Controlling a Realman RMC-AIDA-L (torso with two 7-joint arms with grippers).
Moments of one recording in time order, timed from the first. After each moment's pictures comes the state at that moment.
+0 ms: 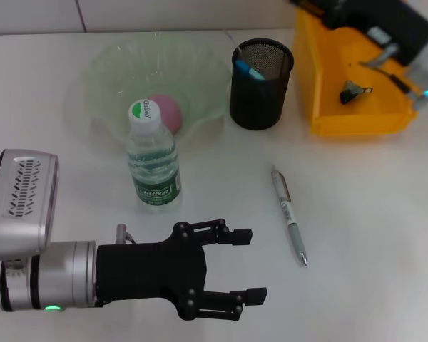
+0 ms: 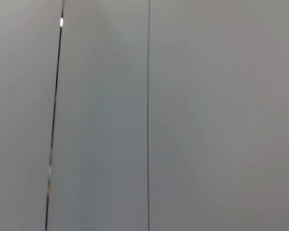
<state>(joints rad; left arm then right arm) -0.27 -2.07 1.55 0.68 1.37 1.51 -1.11 0.59 2.08 -1.12 -0.38 -0.86 -1.33 0.79</state>
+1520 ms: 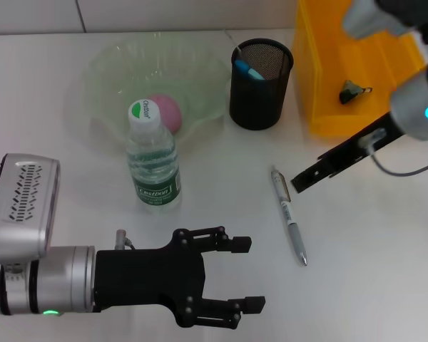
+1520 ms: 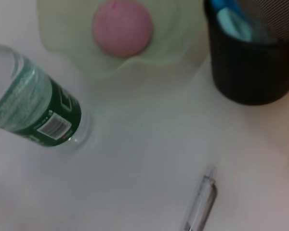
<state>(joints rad) -0.27 -2.06 1.56 0.67 1.37 1.51 -1.11 0.65 2.08 -1.35 -1.32 -2.53 -1.60 2.79</state>
